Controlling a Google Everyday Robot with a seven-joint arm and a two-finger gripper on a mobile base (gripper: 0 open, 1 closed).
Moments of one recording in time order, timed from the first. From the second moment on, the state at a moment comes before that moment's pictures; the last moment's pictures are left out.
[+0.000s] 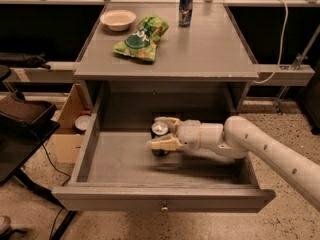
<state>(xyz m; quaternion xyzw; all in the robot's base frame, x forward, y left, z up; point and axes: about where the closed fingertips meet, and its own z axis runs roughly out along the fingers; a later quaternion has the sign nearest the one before) 0.583 0.012 0.669 -0.46 0.60 0.42 0.50</state>
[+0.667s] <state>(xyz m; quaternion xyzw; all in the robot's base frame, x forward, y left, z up) 0.588 -0.013 0.708 -0.44 0.59 0.42 0.53</state>
